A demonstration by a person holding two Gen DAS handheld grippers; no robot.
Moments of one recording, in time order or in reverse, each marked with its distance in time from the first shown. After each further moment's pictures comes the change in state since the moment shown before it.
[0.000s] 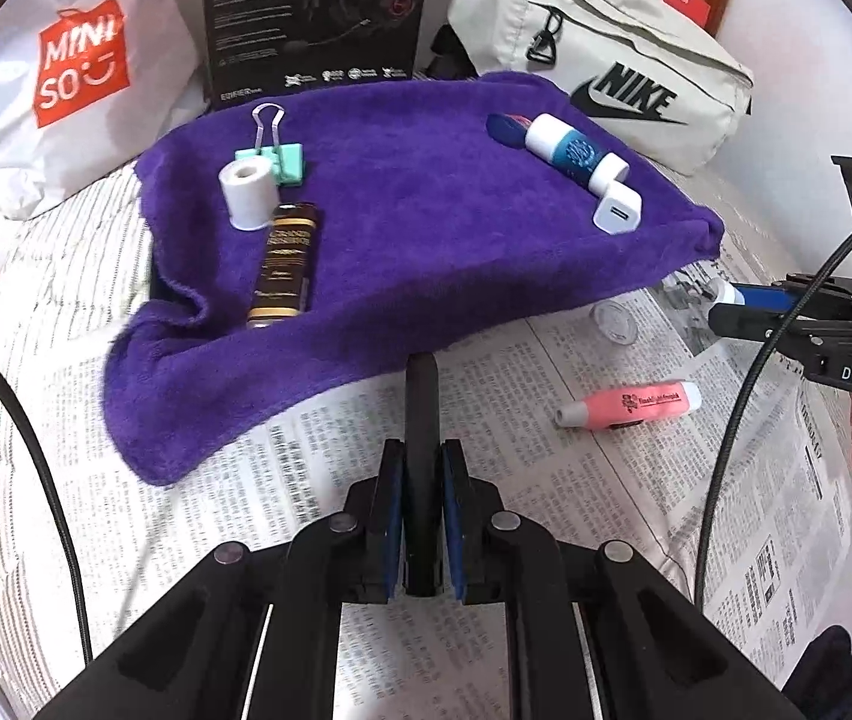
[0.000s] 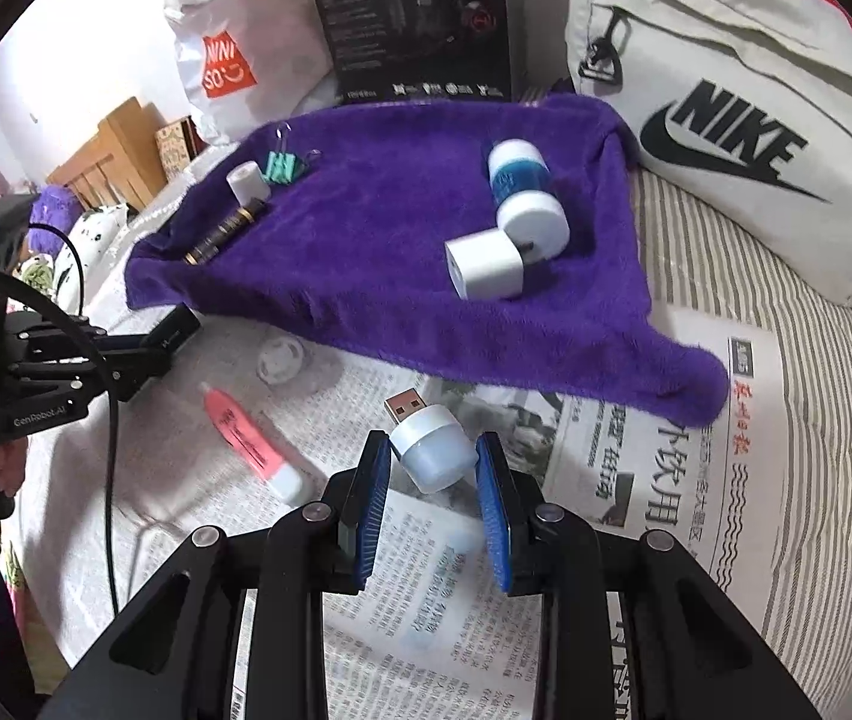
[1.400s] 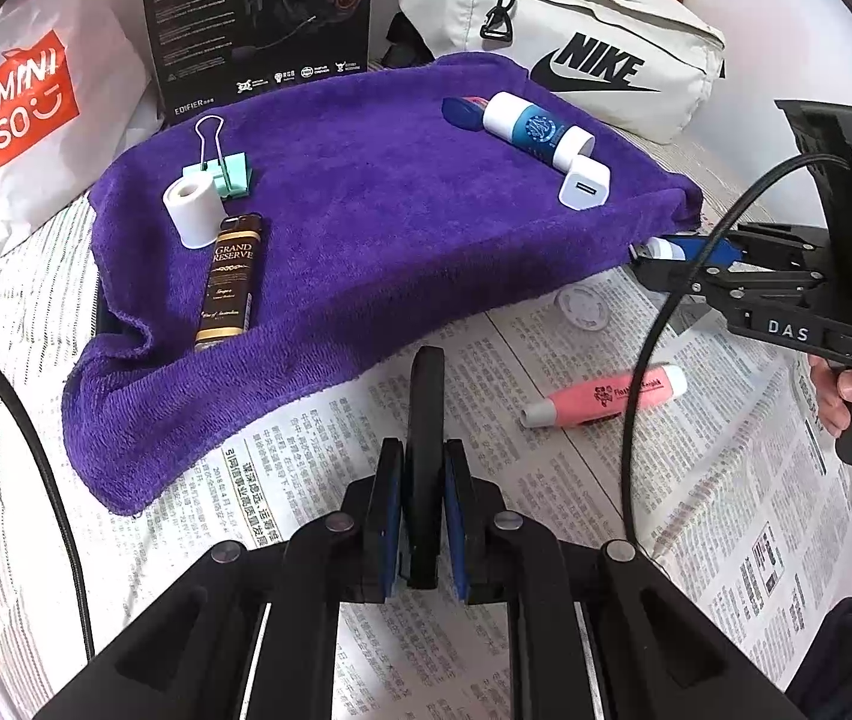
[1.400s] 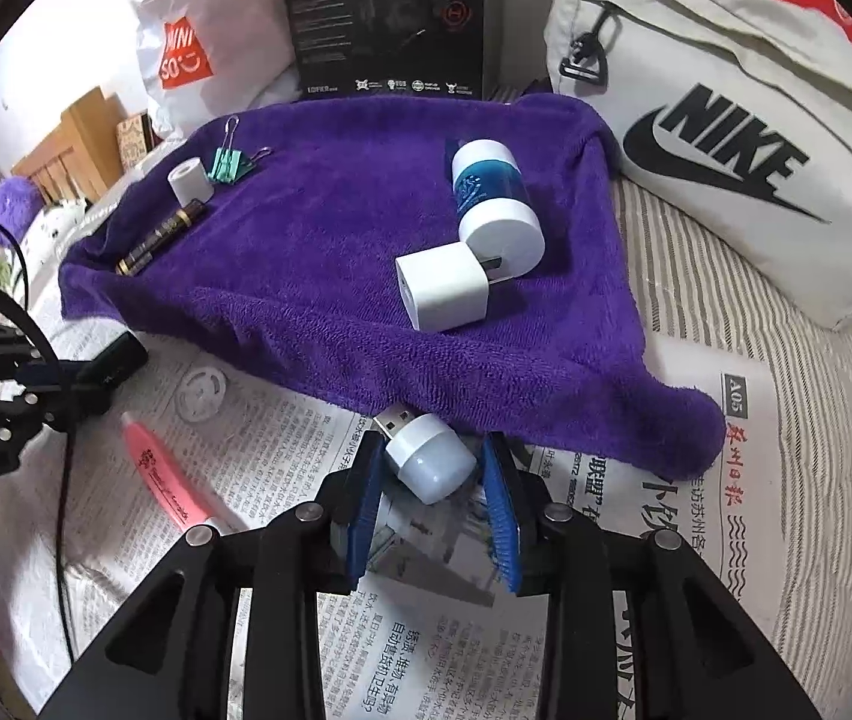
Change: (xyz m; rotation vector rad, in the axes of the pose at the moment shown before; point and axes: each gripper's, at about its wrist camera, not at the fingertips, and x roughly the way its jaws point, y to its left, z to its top) left arm 0.012 -0.019 0.004 0.092 0.033 -0.015; right arm 0.031 -0.003 0.012 -0.025 -0.011 -0.126
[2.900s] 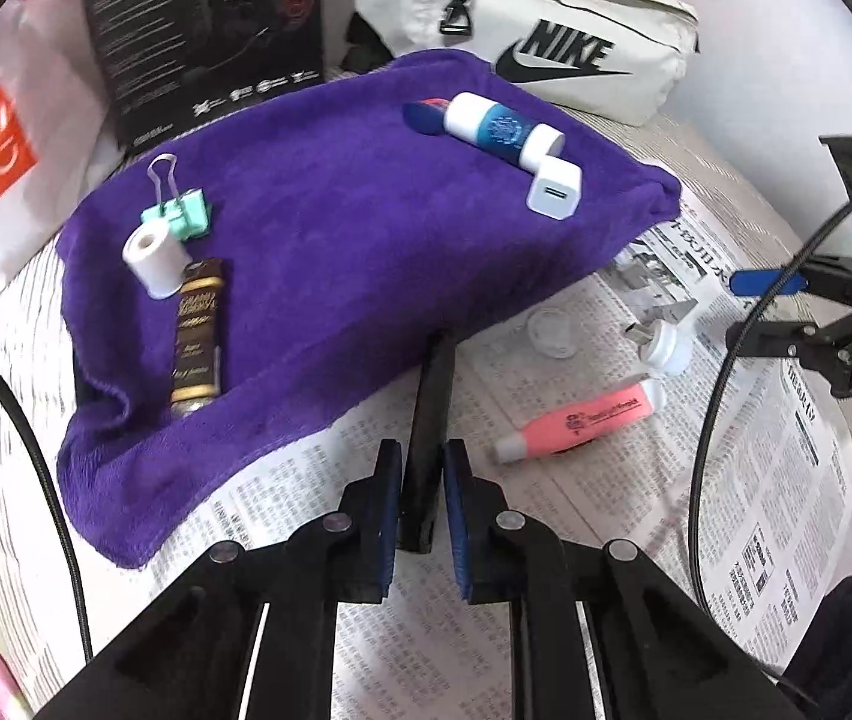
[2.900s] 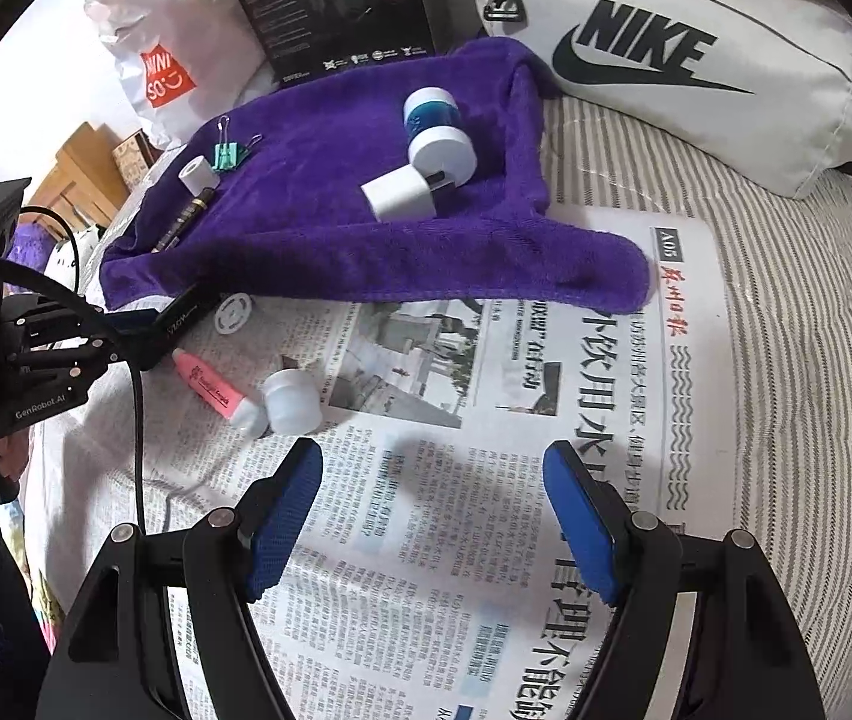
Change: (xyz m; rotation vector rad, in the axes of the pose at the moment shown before) left arm 0.000 -0.011 0.018 0.066 0.033 -0.020; right arm -0.040 -0.031 -0.034 0.171 0.115 0.111
